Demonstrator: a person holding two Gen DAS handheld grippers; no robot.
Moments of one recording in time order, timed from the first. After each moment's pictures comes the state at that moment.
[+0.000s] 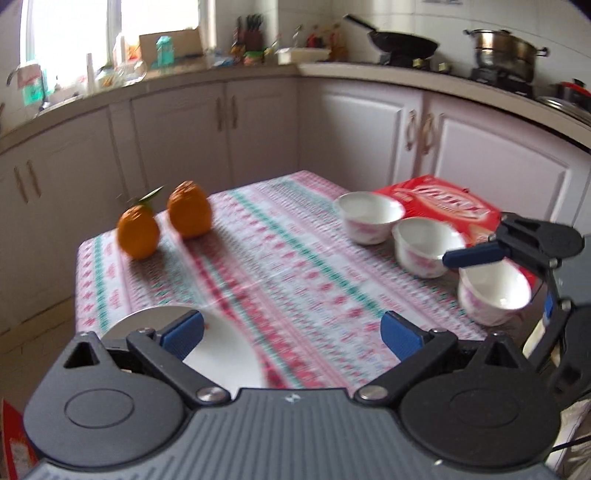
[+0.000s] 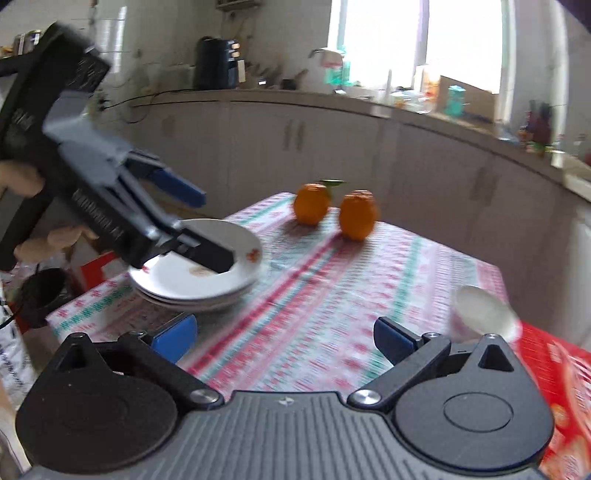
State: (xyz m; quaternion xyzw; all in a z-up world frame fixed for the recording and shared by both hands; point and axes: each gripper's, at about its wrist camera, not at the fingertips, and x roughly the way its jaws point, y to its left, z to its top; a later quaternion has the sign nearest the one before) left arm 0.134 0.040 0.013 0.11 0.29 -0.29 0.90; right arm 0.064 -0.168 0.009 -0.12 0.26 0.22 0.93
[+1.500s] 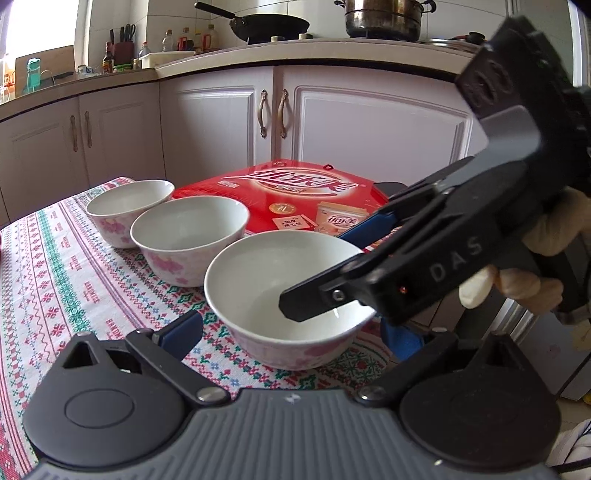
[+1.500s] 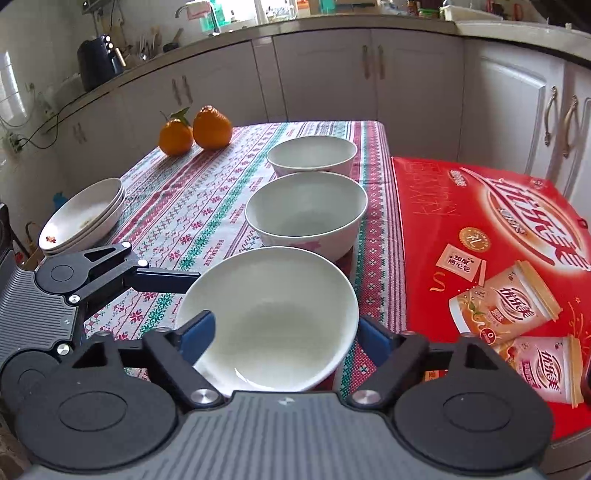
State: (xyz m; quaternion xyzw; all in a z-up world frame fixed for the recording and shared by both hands) left arm 0.077 -0.164 -0.088 0.12 0.26 -0.43 0.85; right arm 0.067 -0.362 -0.035 0.02 0.39 0.14 0.91
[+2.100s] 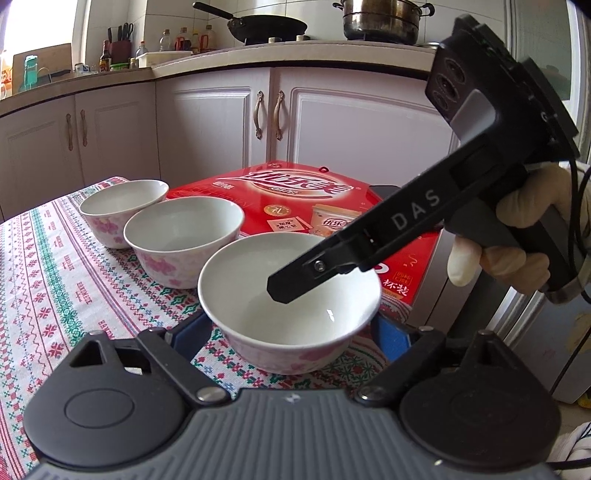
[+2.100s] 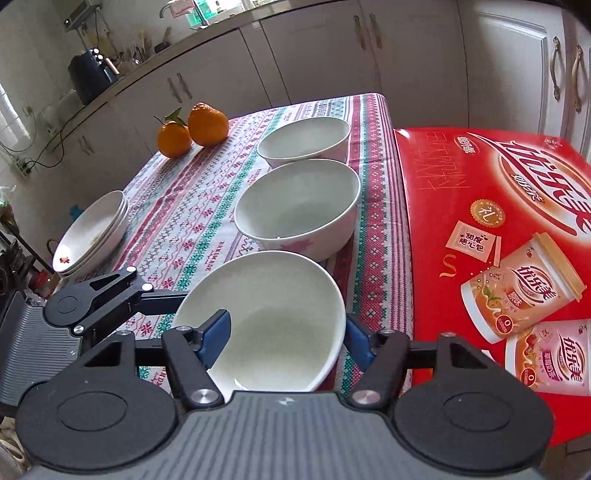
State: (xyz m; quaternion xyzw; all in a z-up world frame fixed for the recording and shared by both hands) left arm 0.080 -0.166 -0.090 0.11 0.26 -0.44 0.85; right arm 0.090 -0.382 -0.036 0.08 0.43 0.16 0.88
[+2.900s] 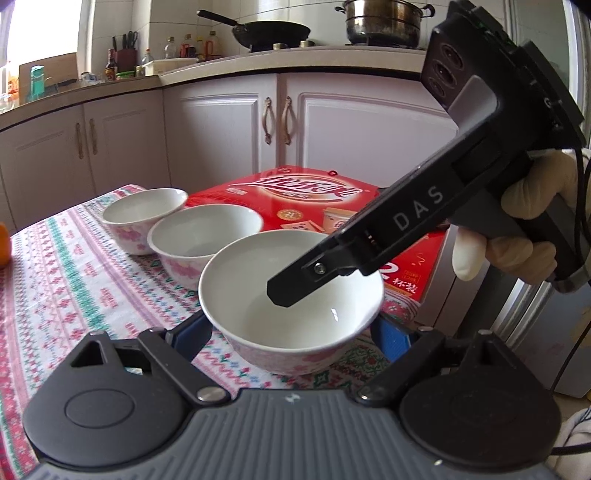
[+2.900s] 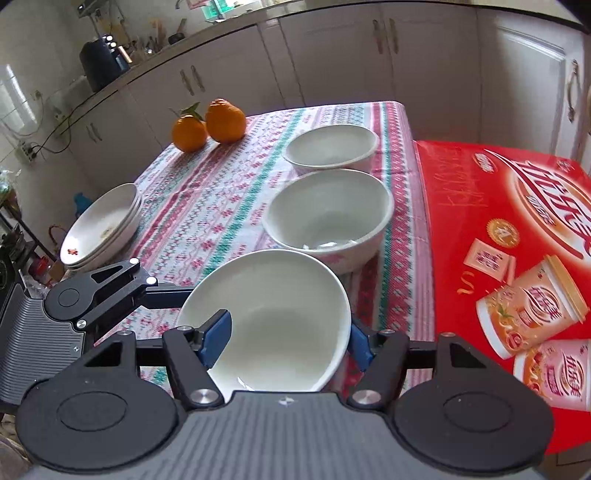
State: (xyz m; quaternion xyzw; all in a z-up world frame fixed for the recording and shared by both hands) left arm 0.076 -0.147 -0.078 0.12 0.26 -0.43 0.86; right arm 0.094 -0.358 -0.021 0.06 0.43 0.17 0.88
